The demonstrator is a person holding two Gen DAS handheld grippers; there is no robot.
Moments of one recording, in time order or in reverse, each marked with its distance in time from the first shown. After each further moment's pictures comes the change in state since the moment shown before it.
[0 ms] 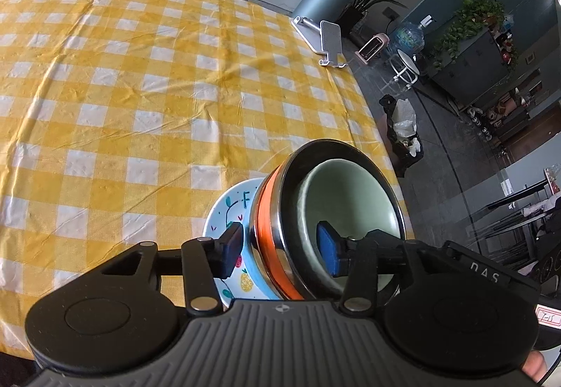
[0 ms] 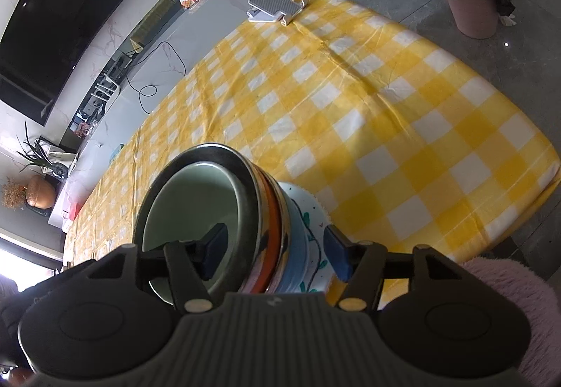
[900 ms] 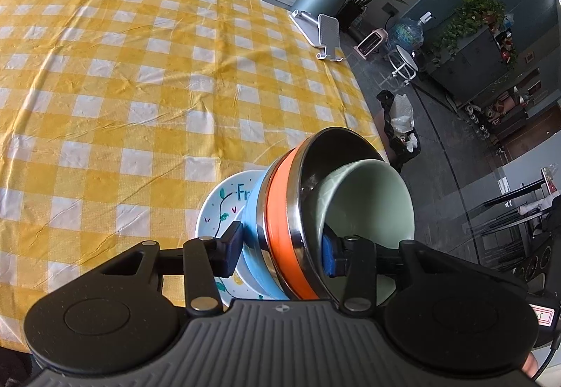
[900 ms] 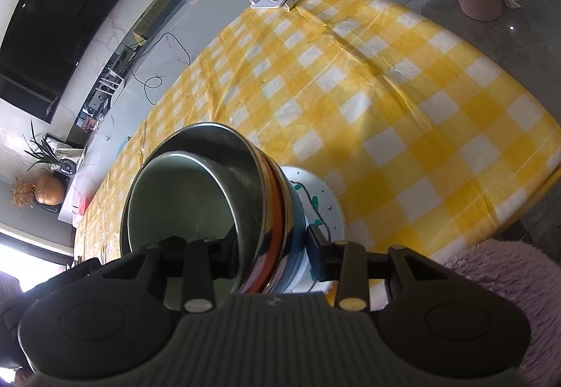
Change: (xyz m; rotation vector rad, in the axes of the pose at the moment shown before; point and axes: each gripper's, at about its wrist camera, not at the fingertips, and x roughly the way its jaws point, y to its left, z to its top) left arm 0.007 0.003 -0.001 -0.029 0.032 -0.025; right arm 0.012 -0.006 -0.001 0.037 0.073 0.034
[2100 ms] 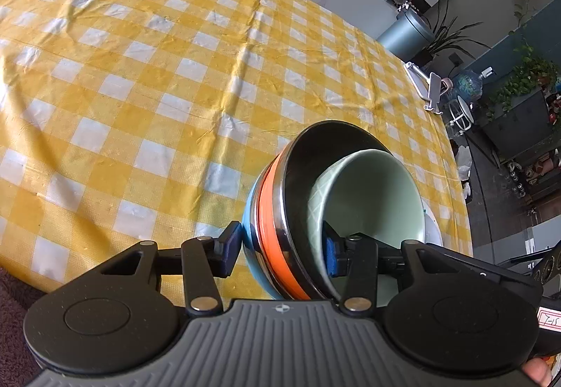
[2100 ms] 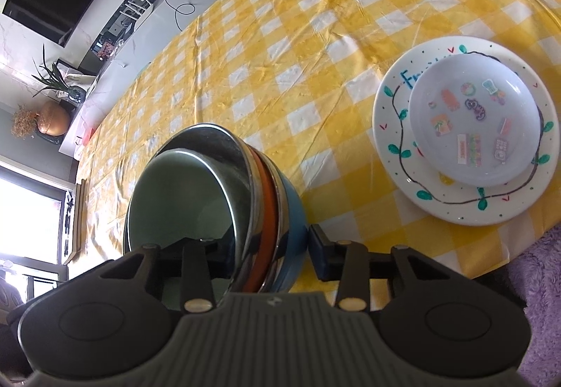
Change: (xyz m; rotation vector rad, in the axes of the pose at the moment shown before) left arm -0.093 0.144 -0.026 -0.183 -0.090 0.129; right arm 0.089 0.132 -0.099 -0.151 0.142 0.009
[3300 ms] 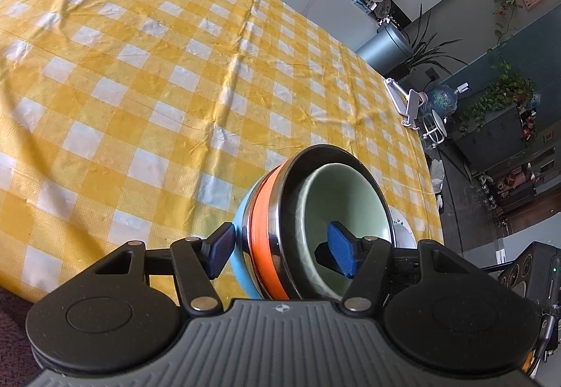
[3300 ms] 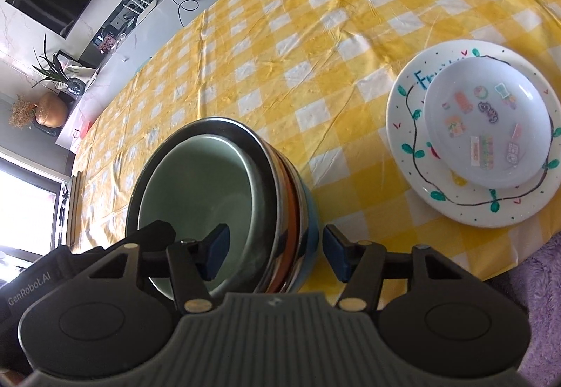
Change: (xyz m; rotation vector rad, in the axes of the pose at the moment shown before) left arm -0.002 0.021 0.006 -0.037 -0.018 -0.109; right arm 0.010 0.008 -0.006 -0.007 0.021 0.003
